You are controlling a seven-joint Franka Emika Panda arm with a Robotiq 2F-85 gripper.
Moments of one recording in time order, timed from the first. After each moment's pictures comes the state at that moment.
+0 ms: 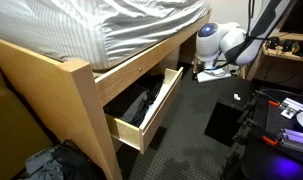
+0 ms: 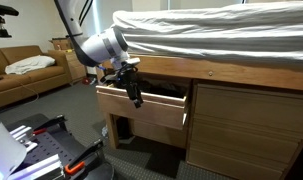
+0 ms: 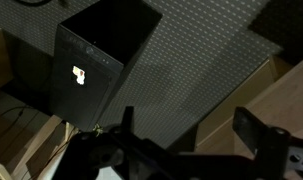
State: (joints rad) arm 0.47 0.49 -0.47 -2.43 -0.76 2.72 1.67
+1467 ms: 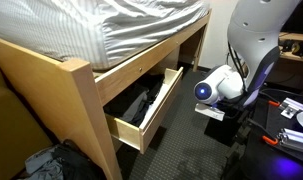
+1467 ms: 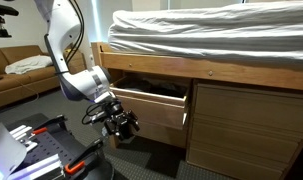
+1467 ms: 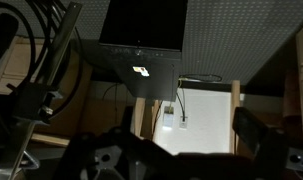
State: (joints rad) arm 0.83 0.97 -0.52 -2.33 -0.73 2.58 2.62
